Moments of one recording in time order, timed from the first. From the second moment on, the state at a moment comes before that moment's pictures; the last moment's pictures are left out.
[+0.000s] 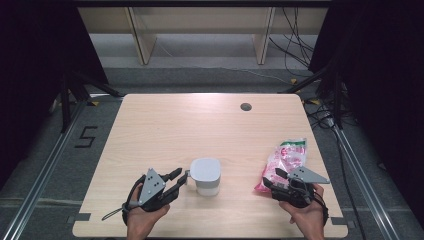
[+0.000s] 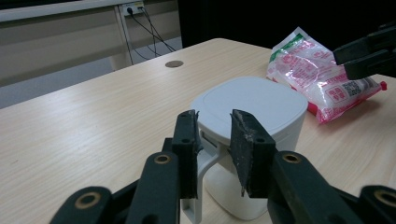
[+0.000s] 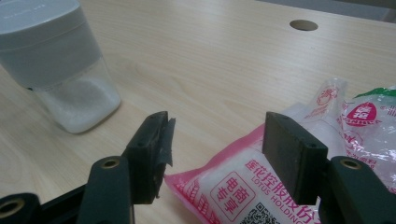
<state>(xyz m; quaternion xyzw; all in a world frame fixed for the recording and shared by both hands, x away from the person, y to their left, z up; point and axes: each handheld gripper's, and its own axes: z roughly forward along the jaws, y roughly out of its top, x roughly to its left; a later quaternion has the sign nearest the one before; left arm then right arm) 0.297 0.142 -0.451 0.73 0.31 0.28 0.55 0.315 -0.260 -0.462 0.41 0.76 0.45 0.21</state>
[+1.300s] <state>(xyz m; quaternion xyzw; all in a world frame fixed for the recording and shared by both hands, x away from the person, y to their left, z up) 0.294 0.156 -0.469 0.73 0.37 0.26 0.51 0.305 -0.250 -0.466 0.41 0.77 0.46 0.19</state>
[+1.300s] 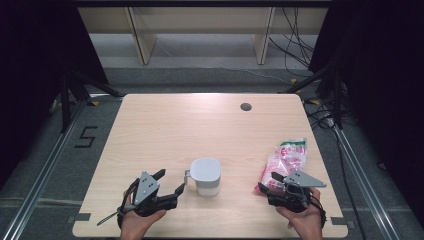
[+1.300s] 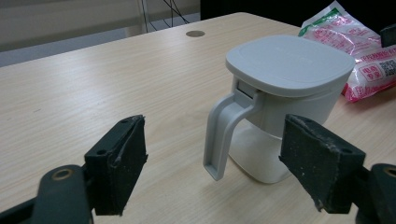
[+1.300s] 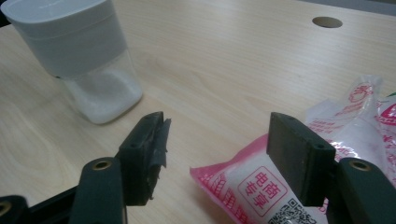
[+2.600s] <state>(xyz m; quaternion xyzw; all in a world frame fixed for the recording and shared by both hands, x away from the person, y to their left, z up) 0.285 0.141 -0.476 0.76 0.33 0.26 0.50 0.285 -0.236 -0.473 0.38 0.80 0.44 0.16</state>
